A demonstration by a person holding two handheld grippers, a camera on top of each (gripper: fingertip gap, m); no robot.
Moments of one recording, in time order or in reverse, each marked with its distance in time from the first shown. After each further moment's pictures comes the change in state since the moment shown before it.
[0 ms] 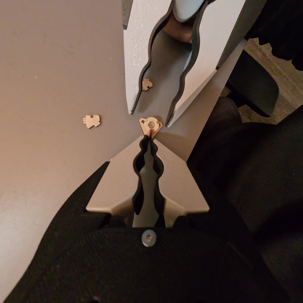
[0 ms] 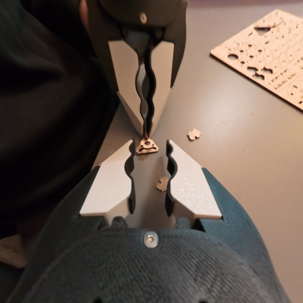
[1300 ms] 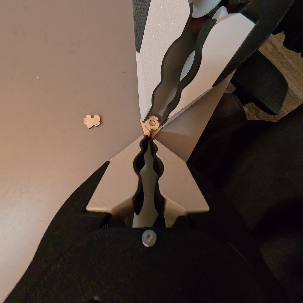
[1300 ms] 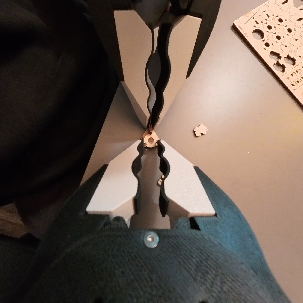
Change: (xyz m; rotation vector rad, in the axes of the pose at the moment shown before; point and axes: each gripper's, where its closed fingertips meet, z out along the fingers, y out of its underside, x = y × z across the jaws) left arm 0.000 0.000 0.000 -0.030 -0.034 0.007; right arm -0.005 0.013 0.004 -0.252 0.041 -0.109
